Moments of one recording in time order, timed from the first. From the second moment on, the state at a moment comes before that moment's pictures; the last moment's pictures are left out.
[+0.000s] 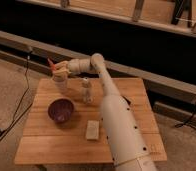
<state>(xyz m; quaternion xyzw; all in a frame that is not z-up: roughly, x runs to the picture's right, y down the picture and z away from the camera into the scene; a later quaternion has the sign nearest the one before) -0.234 -0.116 0.879 -0.23 -0.65 0.19 0.70</state>
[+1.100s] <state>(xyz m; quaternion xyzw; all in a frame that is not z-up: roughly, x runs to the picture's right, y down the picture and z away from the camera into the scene) -0.226 -0.106 0.871 -0.25 -0.65 0.15 0.70</state>
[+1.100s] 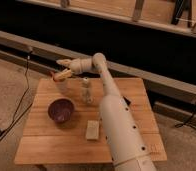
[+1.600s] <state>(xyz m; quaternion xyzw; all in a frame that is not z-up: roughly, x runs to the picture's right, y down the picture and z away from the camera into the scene) -0.224 -0.091 0.833 -0.29 -0.67 0.09 0.68</state>
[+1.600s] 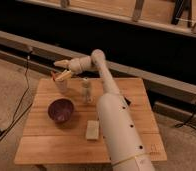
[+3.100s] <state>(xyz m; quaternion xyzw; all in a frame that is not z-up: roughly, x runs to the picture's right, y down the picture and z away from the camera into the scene) -0.225 -0.100 0.829 -0.30 -0.67 0.07 0.68</state>
